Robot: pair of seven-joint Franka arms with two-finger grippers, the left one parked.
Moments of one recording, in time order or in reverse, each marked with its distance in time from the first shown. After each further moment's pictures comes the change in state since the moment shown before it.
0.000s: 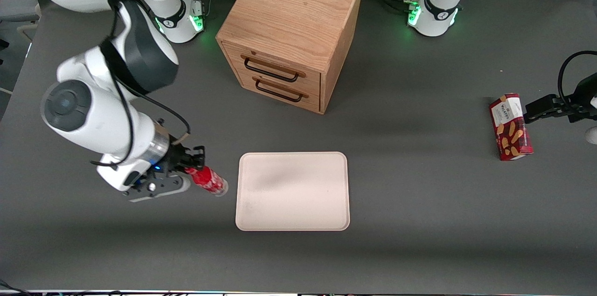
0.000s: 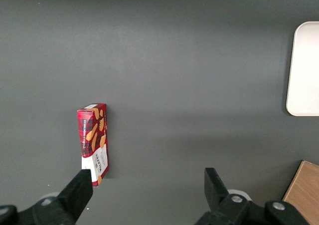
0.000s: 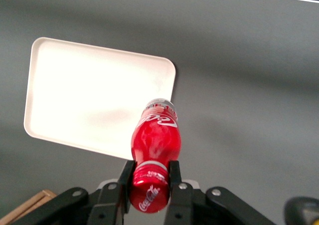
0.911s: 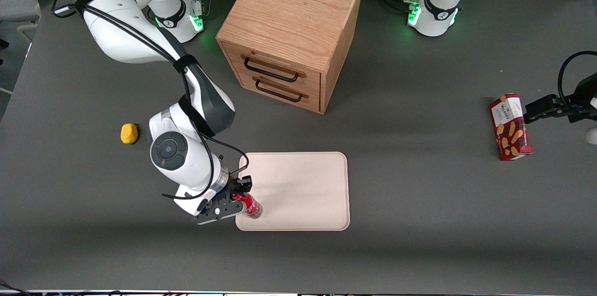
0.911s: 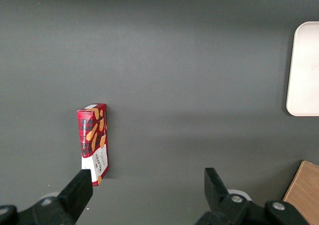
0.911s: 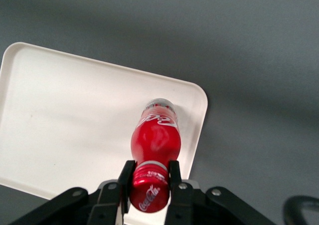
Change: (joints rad) arm 0.055 0.238 0.034 0.005 -0.118 0.265 0.033
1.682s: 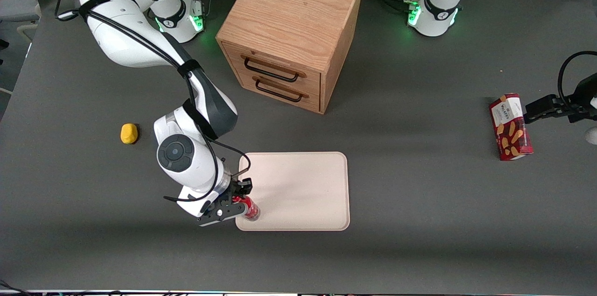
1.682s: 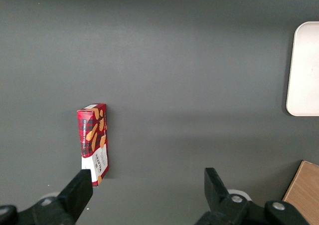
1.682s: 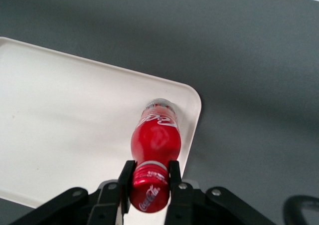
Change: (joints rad) arm -0.001 0.019 0.001 -0.005 -0.045 0.017 0.000
